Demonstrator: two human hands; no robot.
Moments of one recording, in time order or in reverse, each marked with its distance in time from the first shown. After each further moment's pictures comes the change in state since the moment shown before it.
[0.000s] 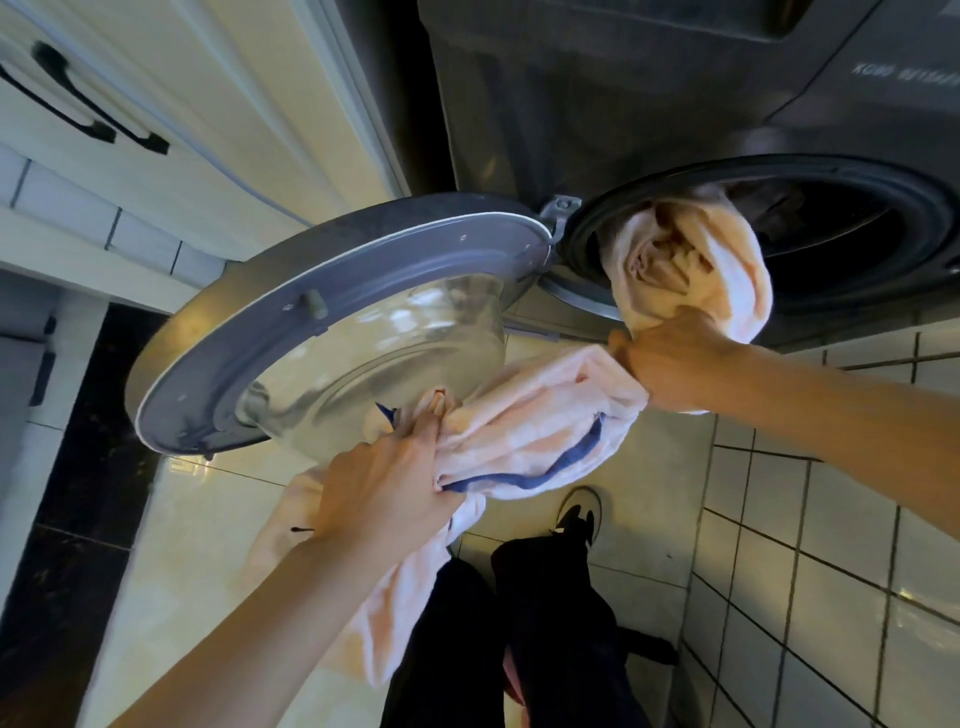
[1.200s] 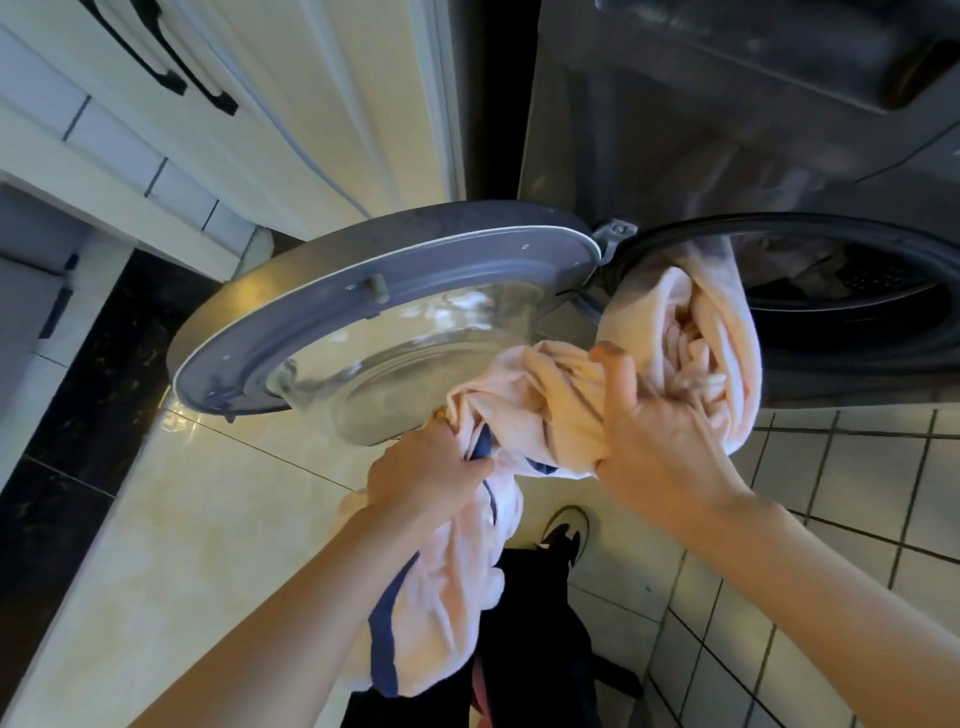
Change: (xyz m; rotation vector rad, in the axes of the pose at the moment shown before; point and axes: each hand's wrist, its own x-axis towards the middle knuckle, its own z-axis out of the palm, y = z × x) left_hand 0.022 0.002 0.029 -0.425 -0.226 -0.384; right_hand -0.036 -0.092 -0.057 0.395 0.519 0.364
